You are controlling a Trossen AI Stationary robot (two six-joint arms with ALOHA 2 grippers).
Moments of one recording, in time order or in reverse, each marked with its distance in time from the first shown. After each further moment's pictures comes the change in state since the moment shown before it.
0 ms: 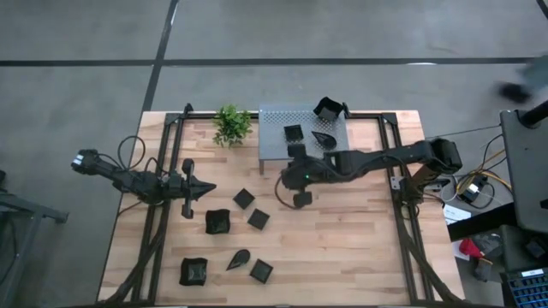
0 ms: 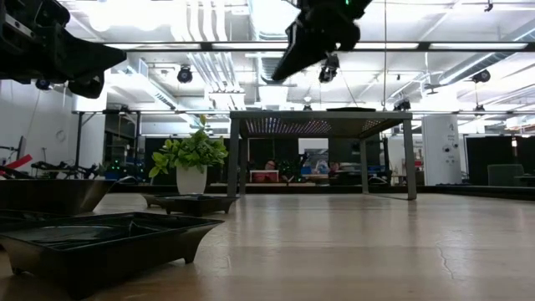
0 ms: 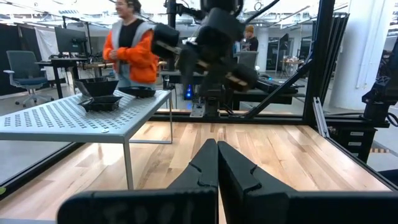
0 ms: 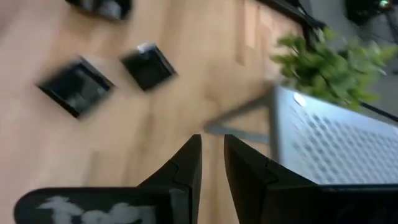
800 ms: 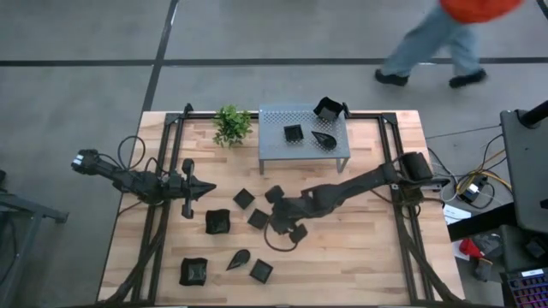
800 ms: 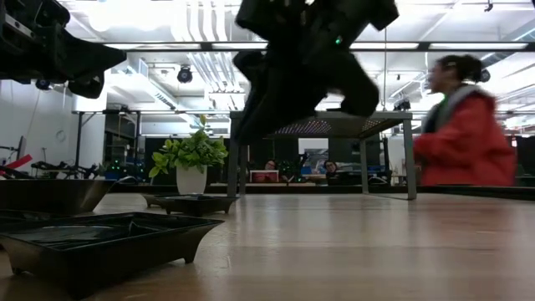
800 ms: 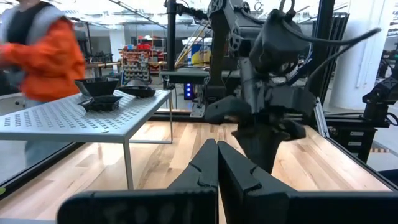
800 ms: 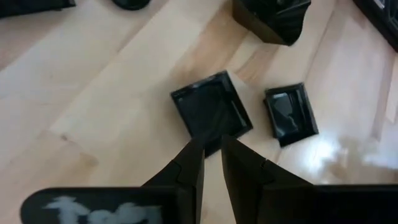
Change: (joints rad) left arm 0.000 0.000 0.000 -0.001 0.000 0.000; right arm 0.178 0.302 0.026 0.182 -0.156 -0.176
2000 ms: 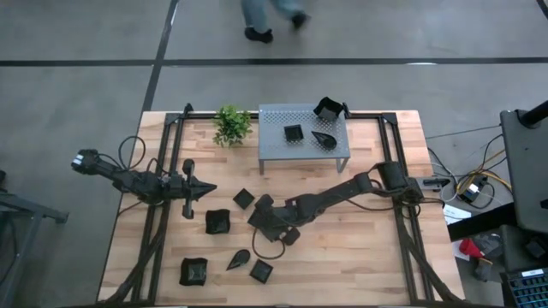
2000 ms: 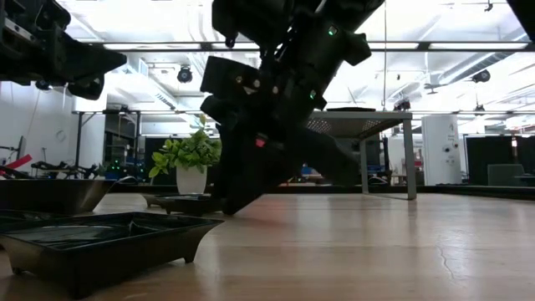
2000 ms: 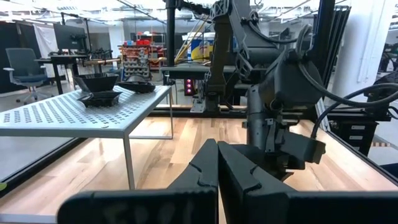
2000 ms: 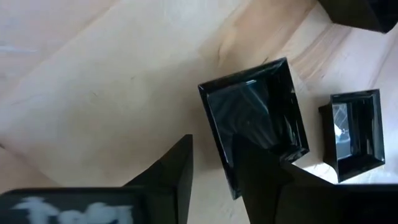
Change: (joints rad) left arm 0.000 0.004 0.000 -0.018 0.000 0.000; right arm -0.003 0.230 0.147 -0.045 0.026 -0.116
